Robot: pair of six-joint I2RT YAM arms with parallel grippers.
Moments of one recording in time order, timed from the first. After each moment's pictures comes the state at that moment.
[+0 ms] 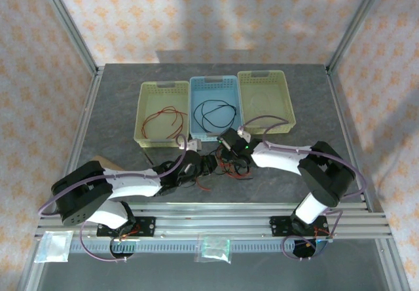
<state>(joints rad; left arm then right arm) -0.92 1.42 0.49 0.35 -0.16 -1.09 0.81 1.61 0.86 -0.34 0.18 1.10</state>
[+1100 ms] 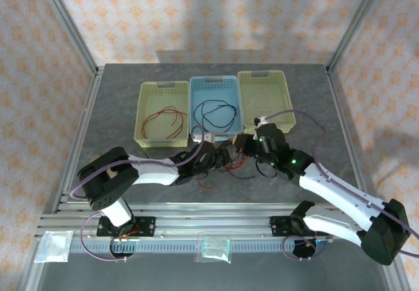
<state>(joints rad) -0.90 1.66 0.70 0.35 -0.10 -1.04 0.71 0.98 0.70 -0.25 -0.05 0.91</state>
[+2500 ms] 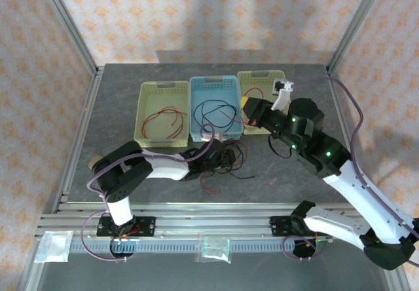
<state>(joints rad) -0.90 1.77 0.81 0.27 -0.08 -1.02 0.71 0.93 1.18 -0.39 0.02 0.73</state>
